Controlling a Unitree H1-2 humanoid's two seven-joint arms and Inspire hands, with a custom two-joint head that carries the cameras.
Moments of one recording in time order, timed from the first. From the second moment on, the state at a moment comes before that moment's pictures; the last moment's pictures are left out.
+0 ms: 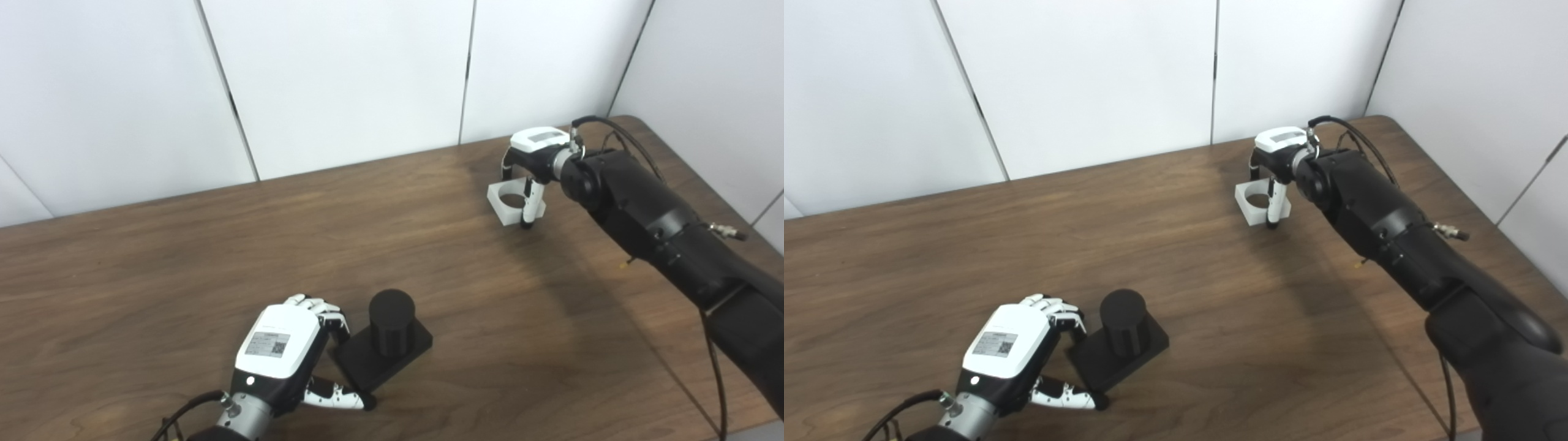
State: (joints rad) left arm -0.07 0.27 -0.57 -0.26 1.11 0.07 -0.24; right arm -0.64 -0.67 0.41 0.36 -0.84 0.23 0.47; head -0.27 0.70
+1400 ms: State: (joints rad) left arm -0.08 0.26 -0.57 -0.25 1.11 0.07 -0.24; right arm -0.53 -0.74 0.34 -0.39 -0.77 0.26 0.89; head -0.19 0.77
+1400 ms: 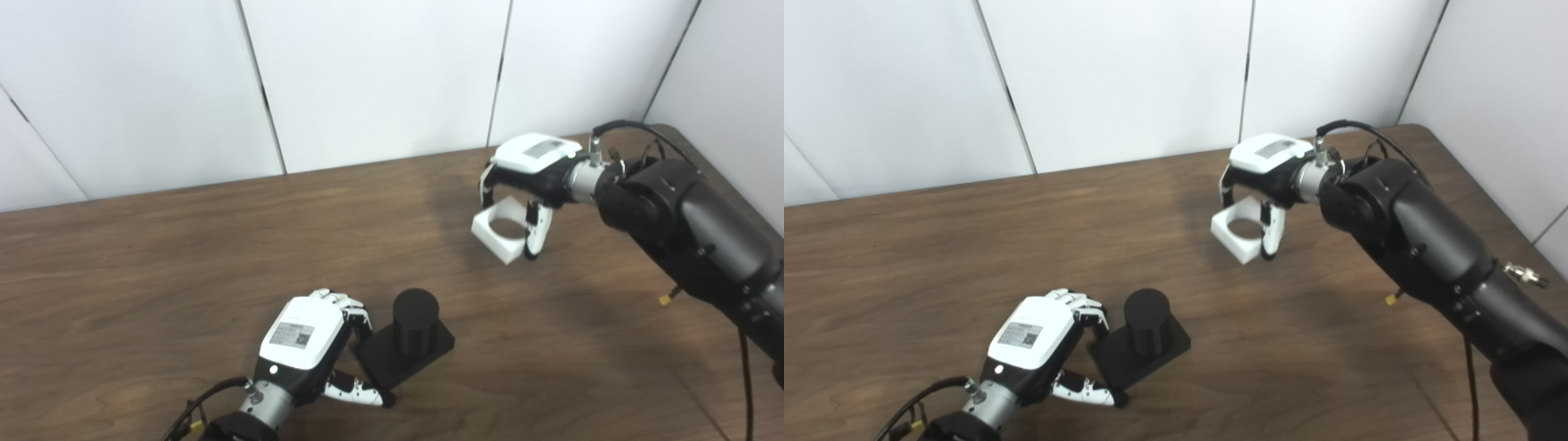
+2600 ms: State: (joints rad) left arm -0.10 0.22 -0.59 -0.25 1.15 0.08 -0.29; right arm -0.72 -0.60 0.41 -0.69 -0.70 0.42 1.15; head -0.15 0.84
